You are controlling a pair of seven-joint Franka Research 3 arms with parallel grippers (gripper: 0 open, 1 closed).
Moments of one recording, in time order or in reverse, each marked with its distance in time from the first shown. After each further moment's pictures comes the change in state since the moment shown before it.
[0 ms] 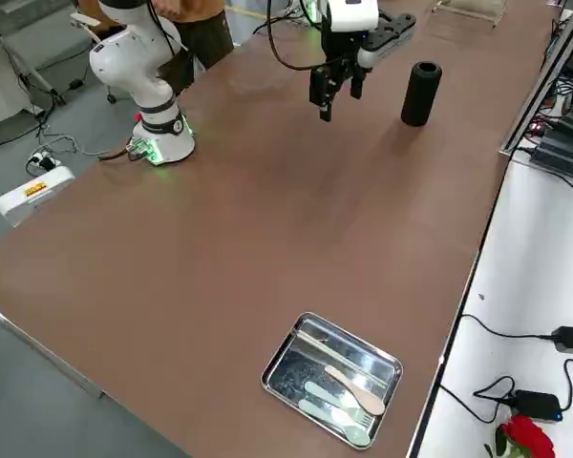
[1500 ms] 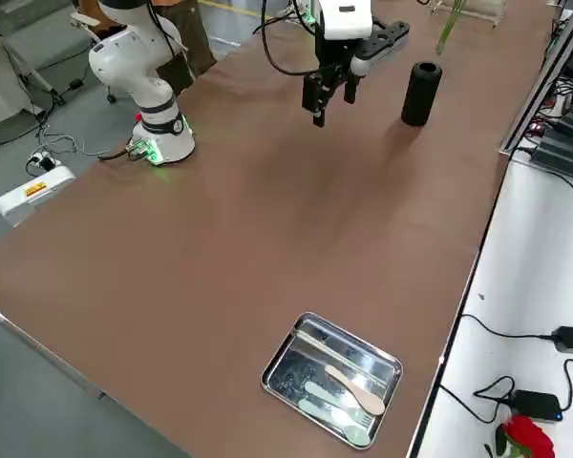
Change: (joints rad) left arm -0.288 0.416 0.023 0.276 0.393 -0.330 -0.132; right arm -0.024 0.003 -0.002 -0.001 0.000 -0.014 -0.022
